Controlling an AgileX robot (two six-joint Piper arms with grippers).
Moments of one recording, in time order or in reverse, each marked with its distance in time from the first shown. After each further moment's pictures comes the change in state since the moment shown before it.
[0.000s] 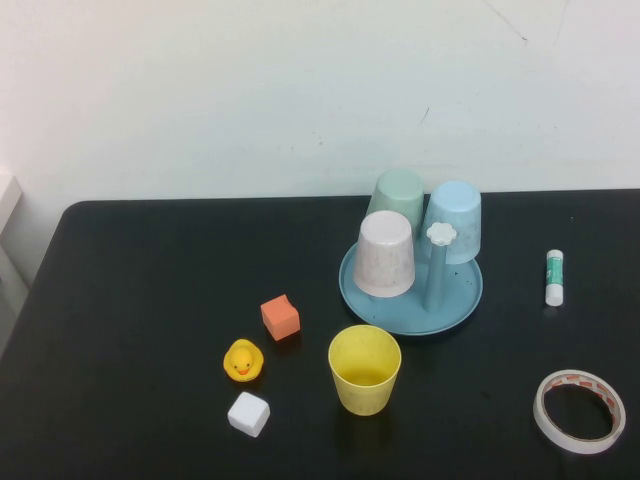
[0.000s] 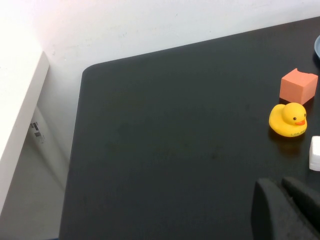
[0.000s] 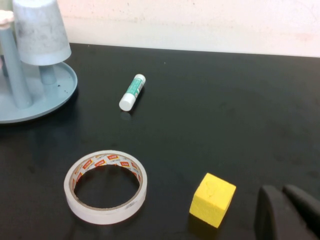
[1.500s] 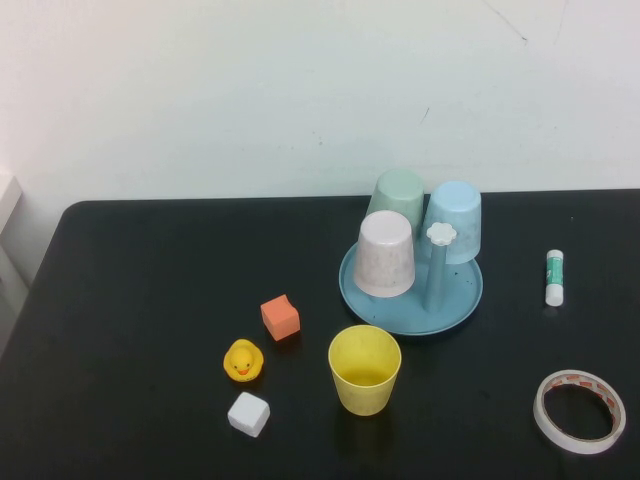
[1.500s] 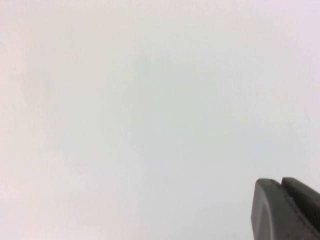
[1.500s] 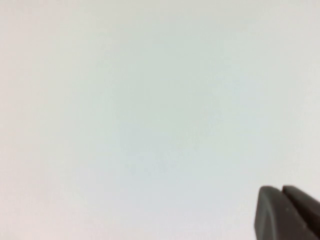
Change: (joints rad) right arm 0.000 0.000 0.012 0.000 -0.952 0.078; left arm 0.000 0.000 0.002 -0.006 -0.650 -0.003
